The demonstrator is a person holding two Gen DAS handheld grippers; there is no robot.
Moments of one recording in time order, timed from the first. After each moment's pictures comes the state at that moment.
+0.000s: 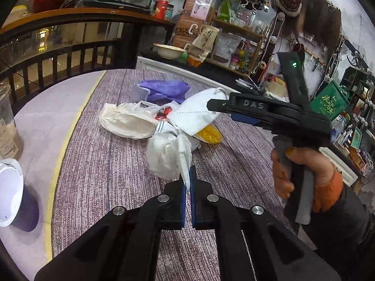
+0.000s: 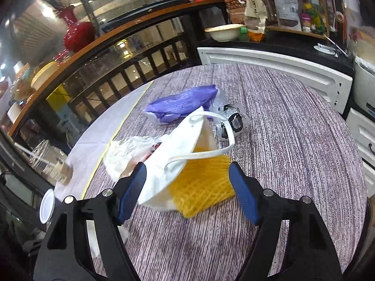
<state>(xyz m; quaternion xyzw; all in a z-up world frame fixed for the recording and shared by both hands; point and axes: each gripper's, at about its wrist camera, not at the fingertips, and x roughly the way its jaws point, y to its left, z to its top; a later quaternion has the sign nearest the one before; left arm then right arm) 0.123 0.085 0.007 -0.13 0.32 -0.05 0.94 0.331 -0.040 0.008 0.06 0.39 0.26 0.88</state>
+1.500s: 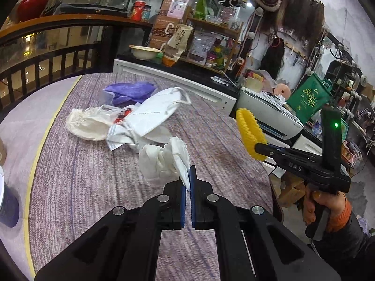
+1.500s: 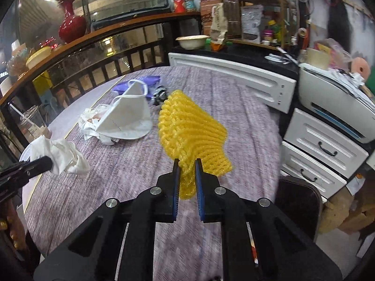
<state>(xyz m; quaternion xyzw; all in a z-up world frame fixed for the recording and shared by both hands) 0.122 0.029 0.022 -0.11 0.32 -0.11 0.94 0.230 -0.185 0.014 -0.01 0.35 0.20 0.92</state>
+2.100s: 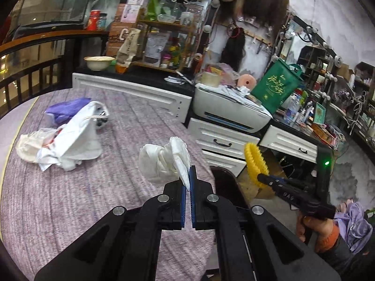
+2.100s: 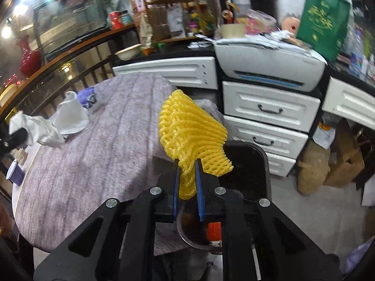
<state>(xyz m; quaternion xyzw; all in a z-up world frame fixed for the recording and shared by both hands) 0.133 -0.081 0.046 -0.08 0.30 -0.20 0.93 0.174 -0.343 -0.023 0.07 0.36 0.06 0.93</state>
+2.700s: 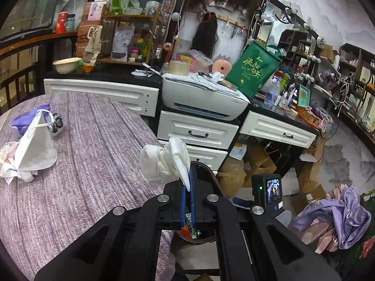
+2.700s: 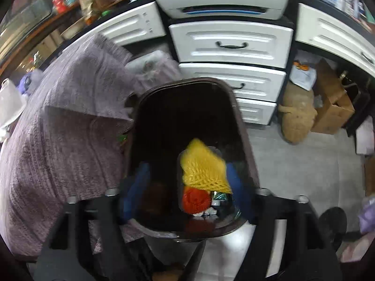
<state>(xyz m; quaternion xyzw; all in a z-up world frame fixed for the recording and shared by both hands) 0.144 -0.156 0.040 -0.04 0.31 -0.25 0.91 0.198 -0.392 -0.142 0.13 0.46 -0.04 0.88</state>
